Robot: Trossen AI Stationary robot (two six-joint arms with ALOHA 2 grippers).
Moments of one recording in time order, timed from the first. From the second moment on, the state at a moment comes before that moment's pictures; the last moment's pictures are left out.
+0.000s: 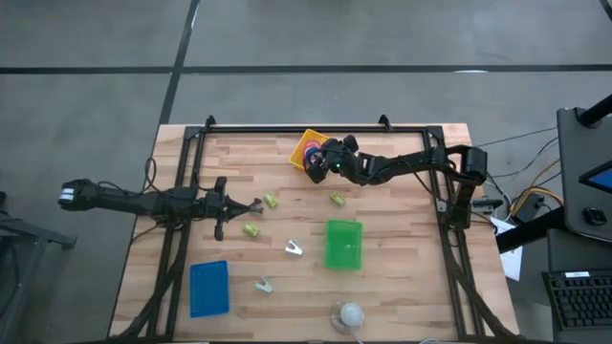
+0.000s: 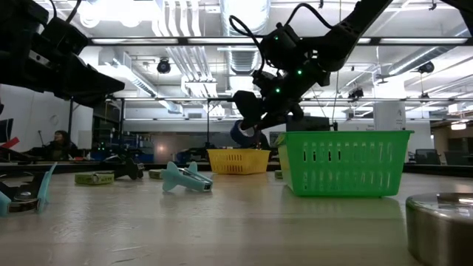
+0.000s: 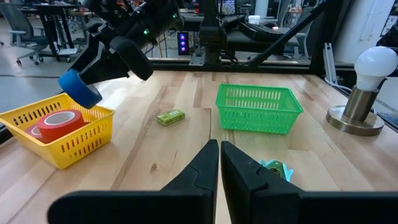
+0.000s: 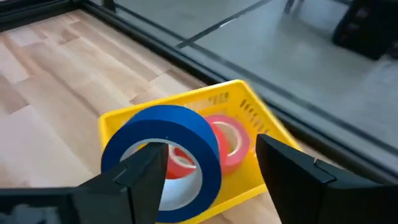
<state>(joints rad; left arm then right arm) -0.08 0.36 0.01 0.18 -0.13 -0.04 -0.27 1.83 1.02 0.24 0.53 0.30</state>
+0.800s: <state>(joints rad) -0.08 0.36 0.01 0.18 -0.13 -0.04 -0.24 1.82 1.11 -0.03 0.55 0.33</state>
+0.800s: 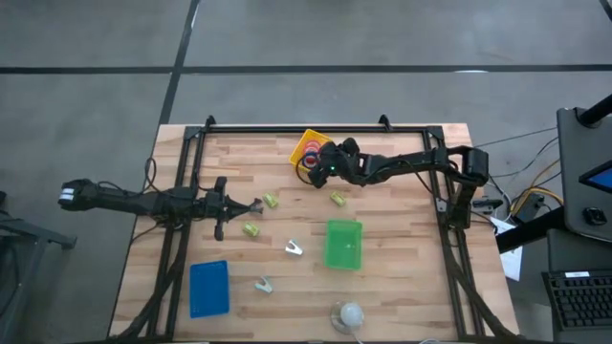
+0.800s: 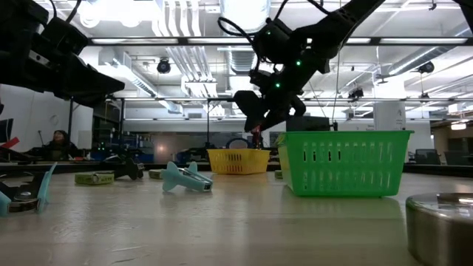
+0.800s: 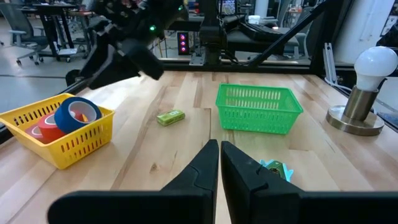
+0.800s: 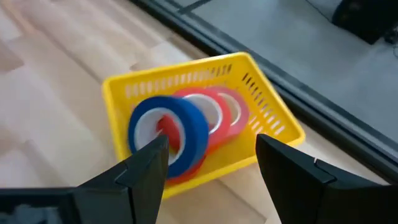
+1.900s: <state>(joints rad) -0.08 0.36 0.01 0.18 -0.13 -0.04 -0.16 1.81 1.09 -0.45 0.23 0.40</state>
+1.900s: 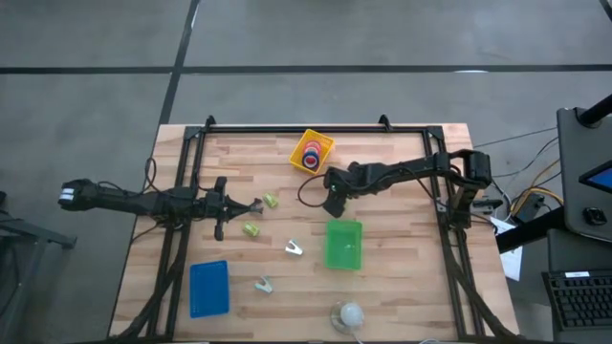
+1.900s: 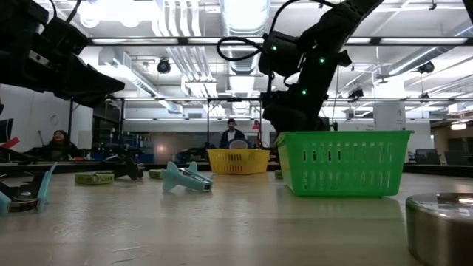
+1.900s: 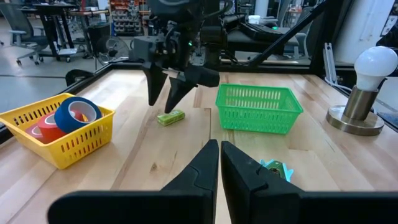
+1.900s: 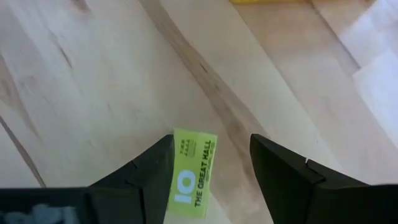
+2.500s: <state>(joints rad) -0.08 0.36 0.01 0.18 -0.13 -0.04 -0.16 1.82 1.05 -0.47 0.10 0.48</state>
